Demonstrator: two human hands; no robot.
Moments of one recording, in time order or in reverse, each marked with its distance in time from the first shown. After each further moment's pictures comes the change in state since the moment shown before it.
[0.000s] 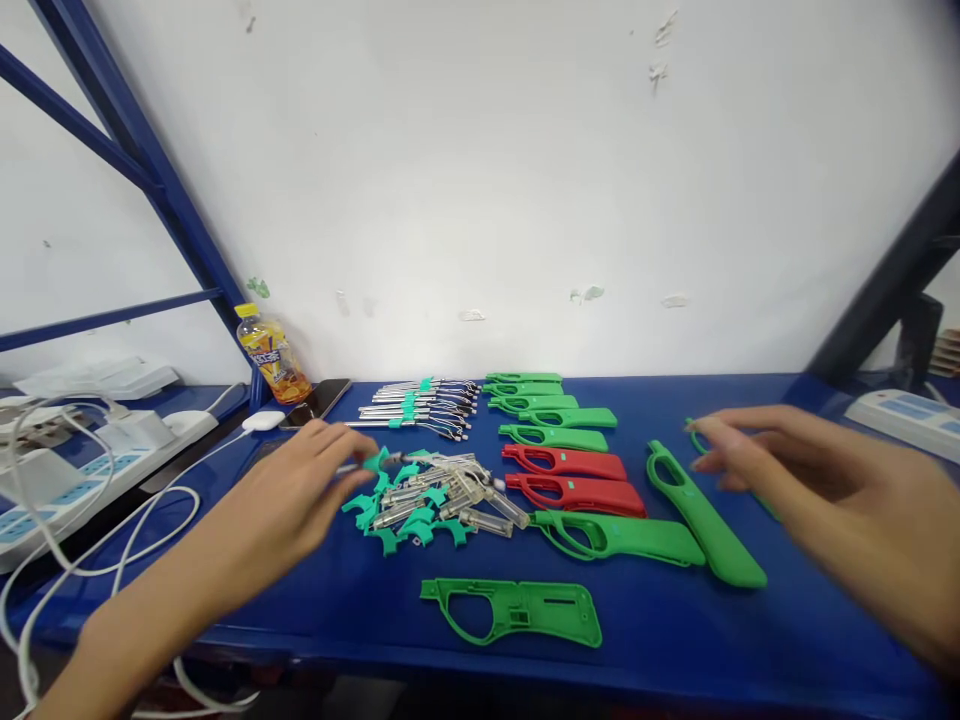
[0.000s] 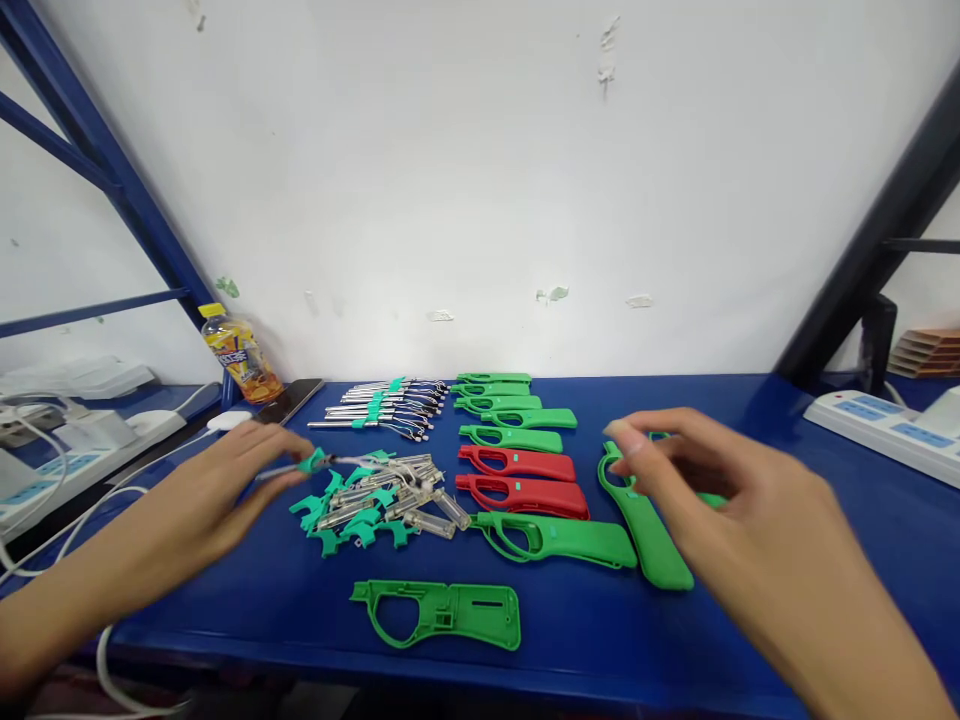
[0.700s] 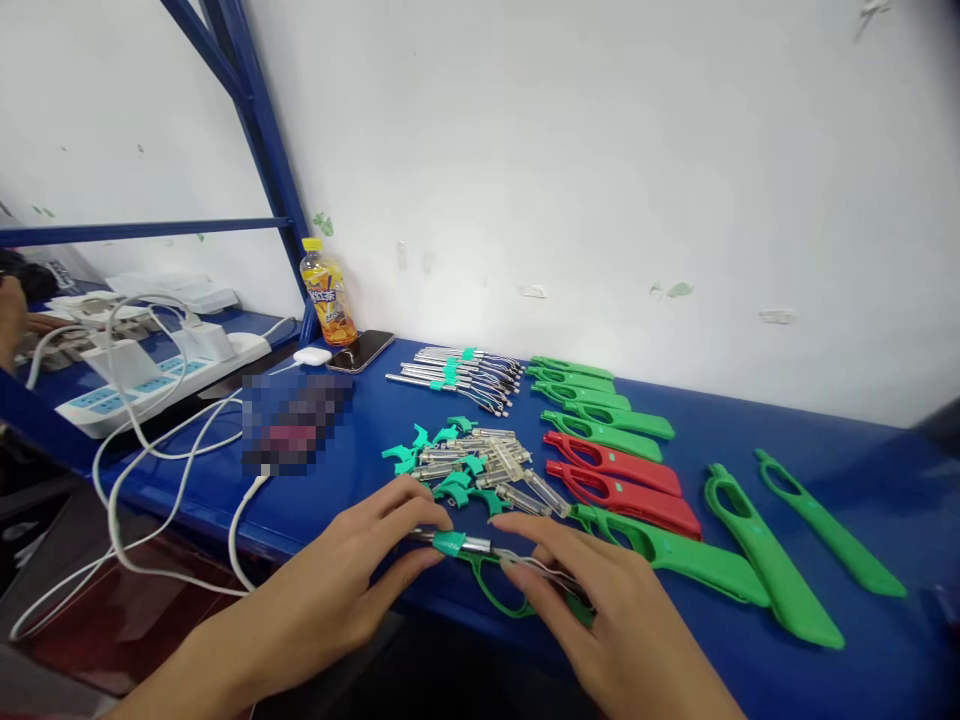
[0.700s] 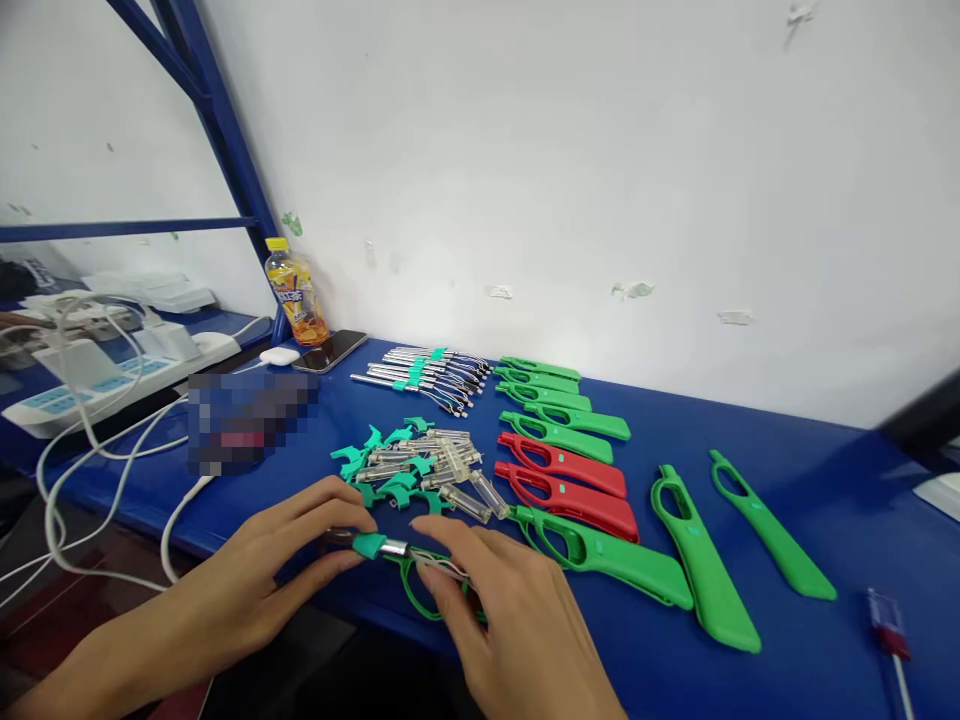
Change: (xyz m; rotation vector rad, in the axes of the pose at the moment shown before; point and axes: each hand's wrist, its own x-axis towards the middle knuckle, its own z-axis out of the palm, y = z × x) left_hand -0.064 0.064 0.043 -0.639 -0.086 -0.125; right_hand -0.086 -0.076 0.101 0.274 -0.637 -0.535
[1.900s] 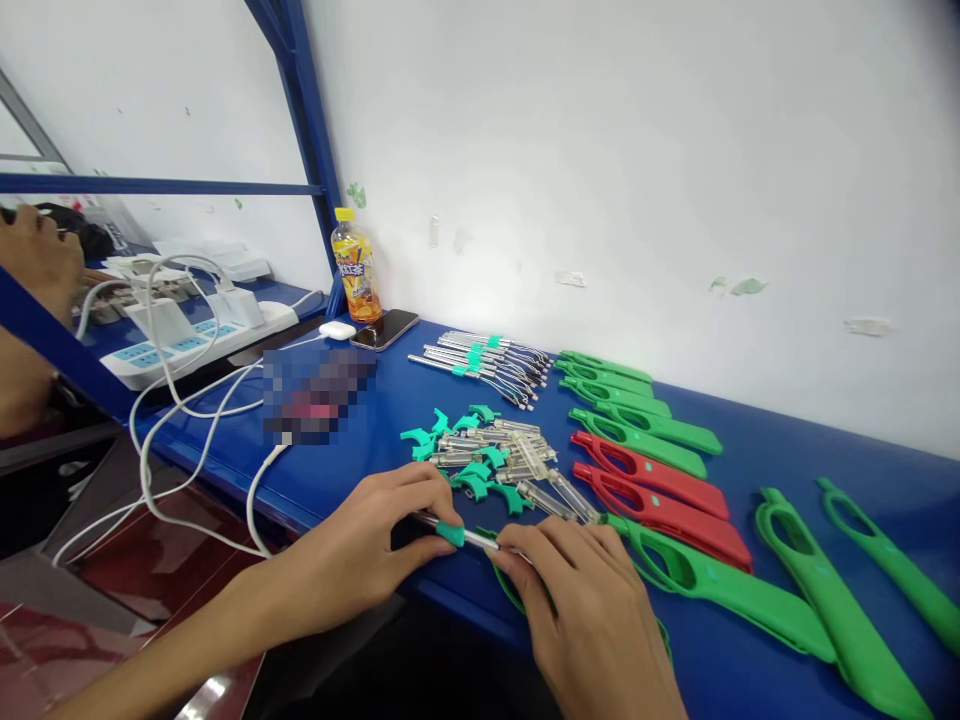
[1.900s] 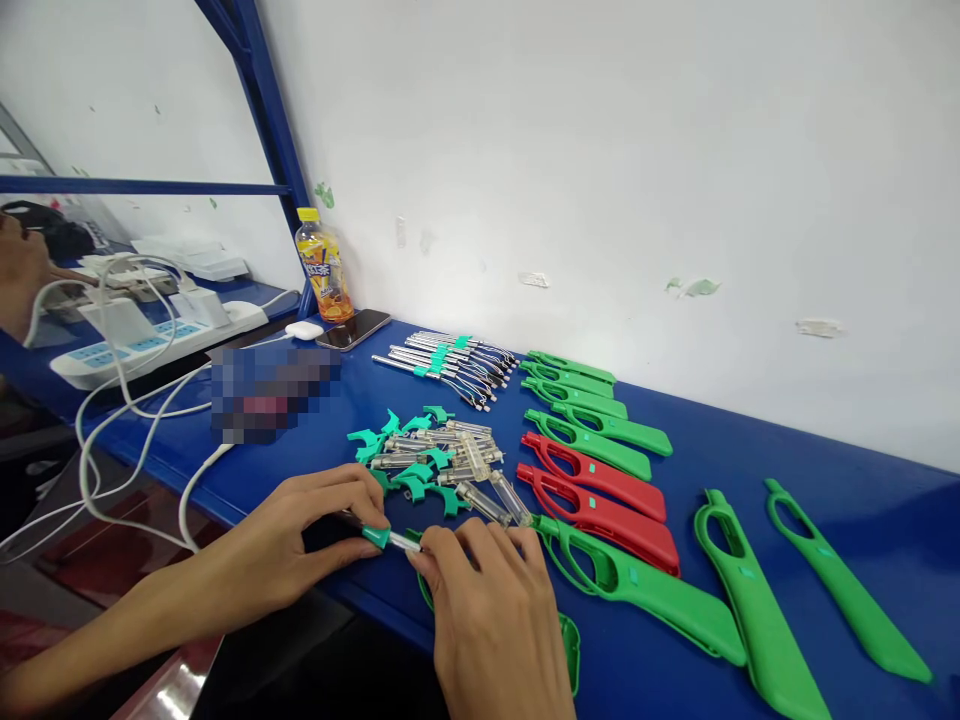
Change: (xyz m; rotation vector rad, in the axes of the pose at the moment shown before) left_hand 0.005 -0.018 0.011 -0.143 0.072 -0.026; right_hand 0.008 0.005 0.042 -0.245 0.188 -0.201
